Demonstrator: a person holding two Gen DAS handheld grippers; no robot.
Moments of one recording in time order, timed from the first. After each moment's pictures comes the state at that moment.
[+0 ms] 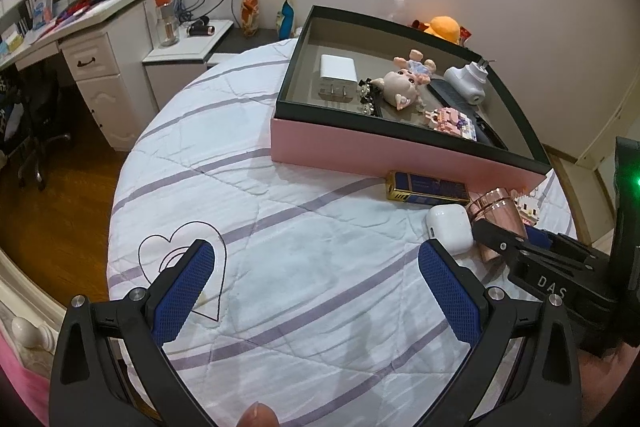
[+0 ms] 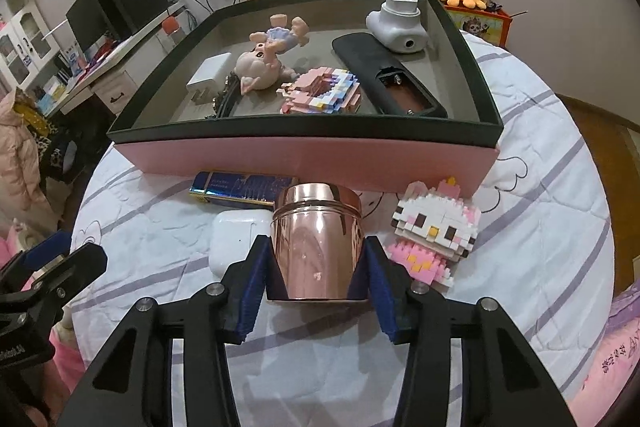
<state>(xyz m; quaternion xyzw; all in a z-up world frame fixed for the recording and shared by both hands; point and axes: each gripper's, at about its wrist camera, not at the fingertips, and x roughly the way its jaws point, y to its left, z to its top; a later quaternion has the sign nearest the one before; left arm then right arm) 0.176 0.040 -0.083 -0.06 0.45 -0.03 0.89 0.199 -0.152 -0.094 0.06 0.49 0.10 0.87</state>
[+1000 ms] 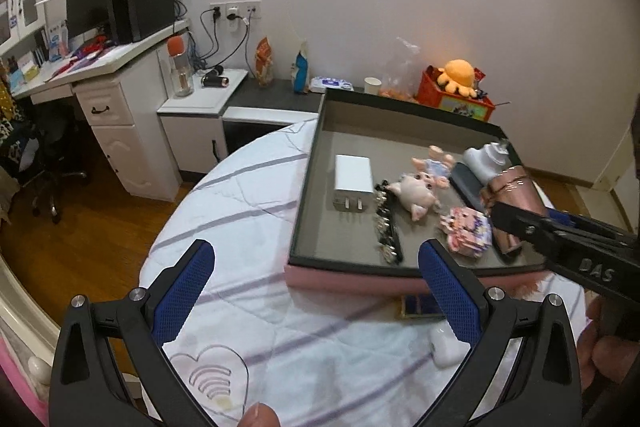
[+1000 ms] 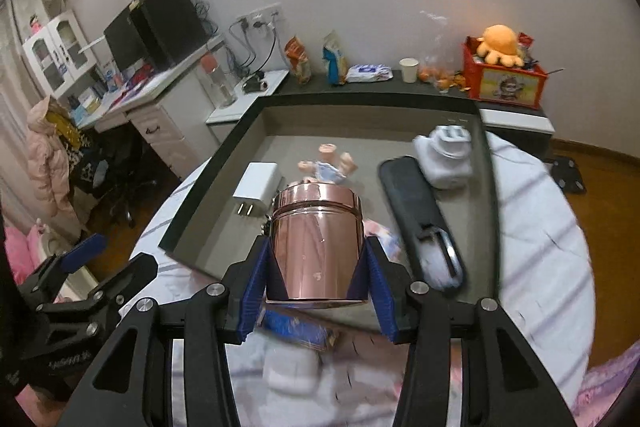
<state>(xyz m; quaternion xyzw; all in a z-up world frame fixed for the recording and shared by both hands) 0.239 0.043 -0.038 -0.05 0.38 0.01 0.92 0.278 -0.131 -0.028 0.05 0.43 0.16 0.89</state>
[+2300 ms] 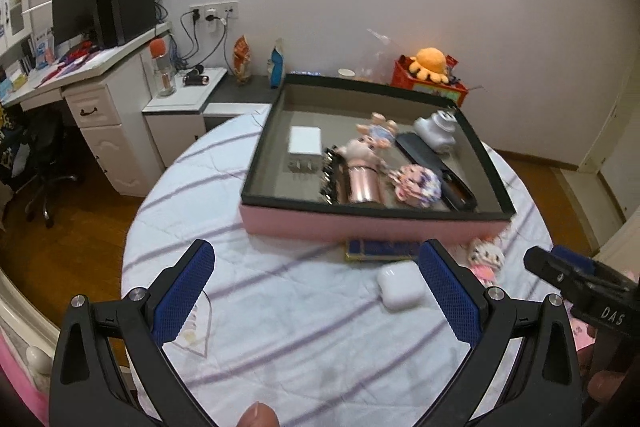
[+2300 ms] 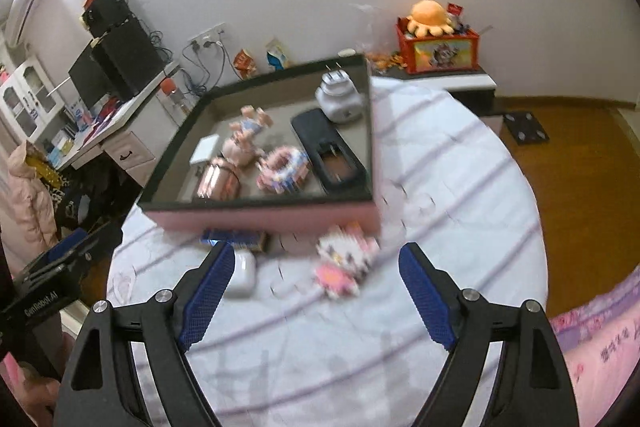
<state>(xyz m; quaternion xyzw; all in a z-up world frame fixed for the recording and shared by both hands) 0.176 -0.001 -0.026 -0.03 0.39 -0.03 0.92 0.173 -0.214 -0.038 0.12 0.43 0.08 0.89</state>
